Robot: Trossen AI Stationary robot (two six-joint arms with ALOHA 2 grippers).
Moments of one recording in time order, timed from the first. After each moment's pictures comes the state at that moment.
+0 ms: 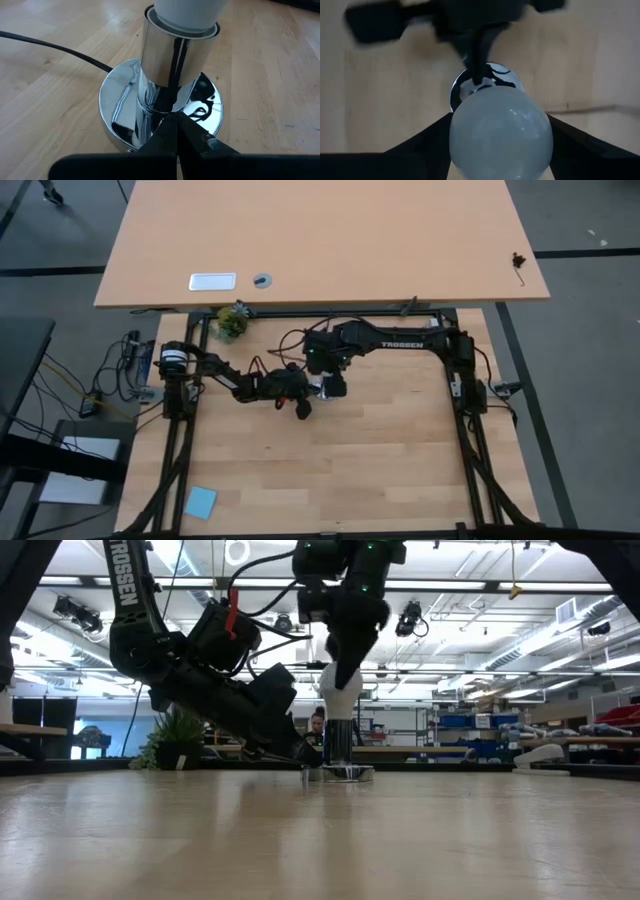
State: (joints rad) left arm 0.11 1.91 0.59 0.83 -0.09 -0.24; right arm -0.18 2.04 1.86 -1.11 0.00 -0.21
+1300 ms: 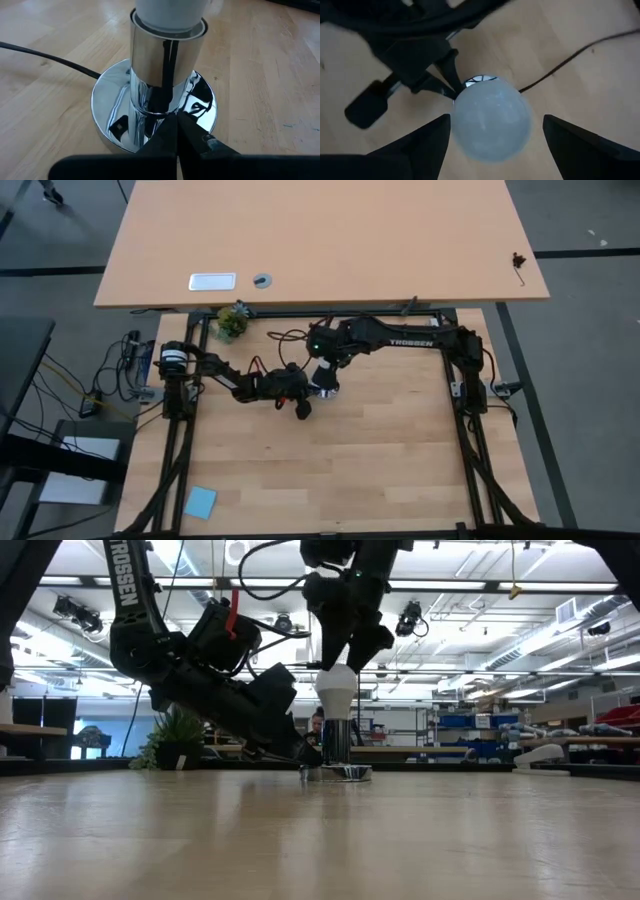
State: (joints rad) left arm 0.11 1.91 0.59 0.83 -0.08 -0.24; right arm -0.18 1.98 1.85 -1.08 0.07 0.33
